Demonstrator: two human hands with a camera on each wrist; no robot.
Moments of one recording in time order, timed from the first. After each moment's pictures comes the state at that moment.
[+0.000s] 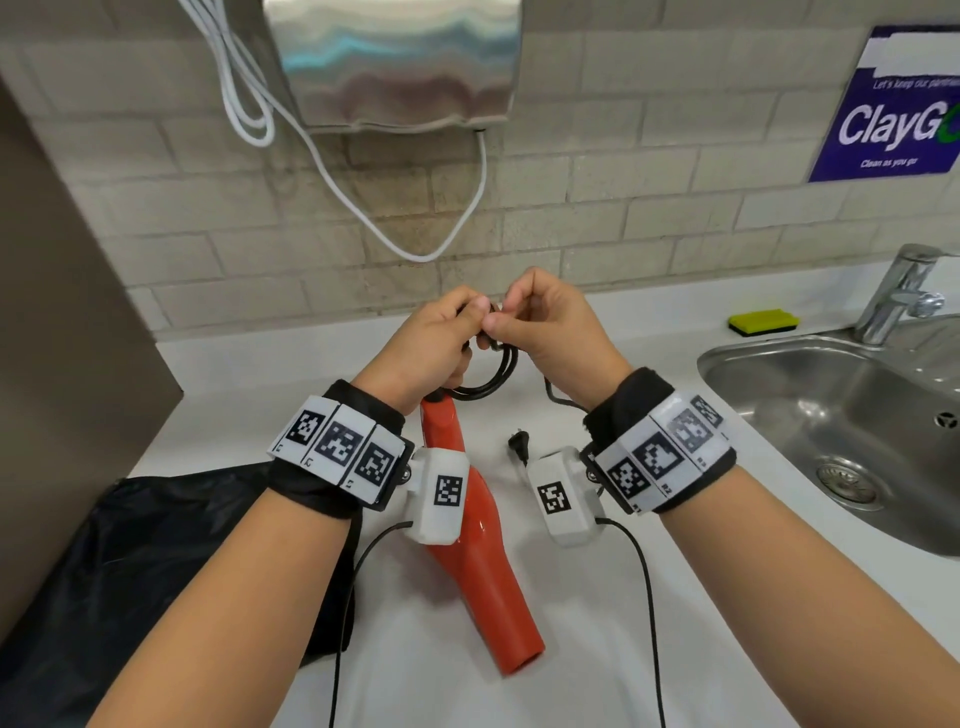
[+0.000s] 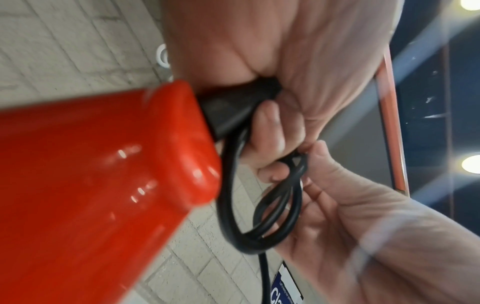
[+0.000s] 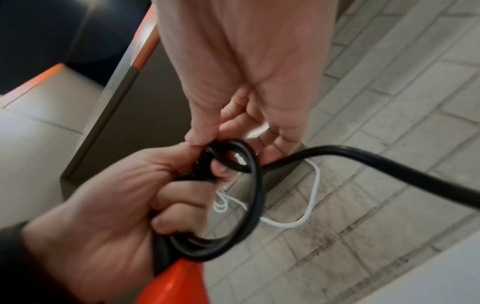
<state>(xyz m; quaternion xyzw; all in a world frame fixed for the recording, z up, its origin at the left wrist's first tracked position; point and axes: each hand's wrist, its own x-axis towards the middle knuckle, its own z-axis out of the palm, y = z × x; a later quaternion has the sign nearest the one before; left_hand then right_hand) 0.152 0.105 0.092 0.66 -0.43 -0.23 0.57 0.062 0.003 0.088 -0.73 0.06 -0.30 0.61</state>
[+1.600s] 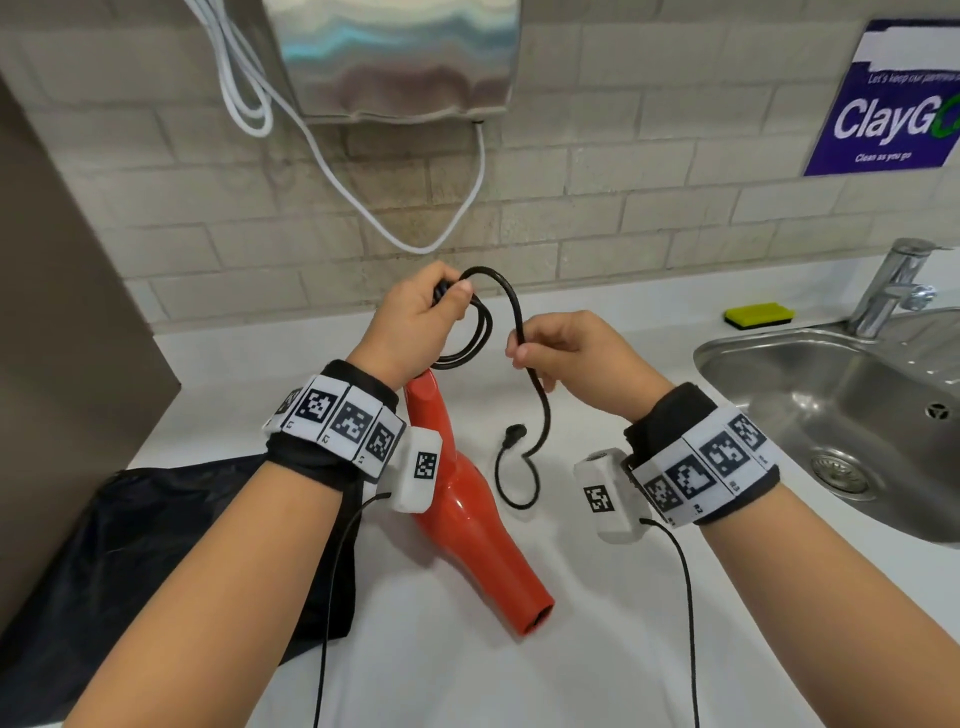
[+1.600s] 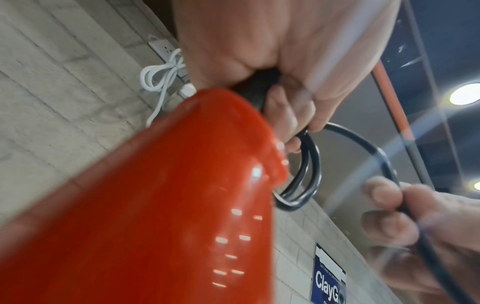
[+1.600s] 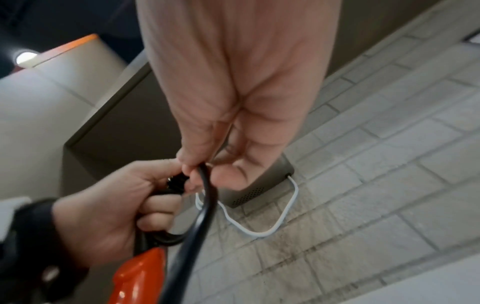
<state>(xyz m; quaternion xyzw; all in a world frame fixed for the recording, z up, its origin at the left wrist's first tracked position) 0.173 0.103 0.084 0.72 -0.46 -0.04 0.53 0.034 -0.011 0.072 -0.86 0.11 -0.20 0.46</state>
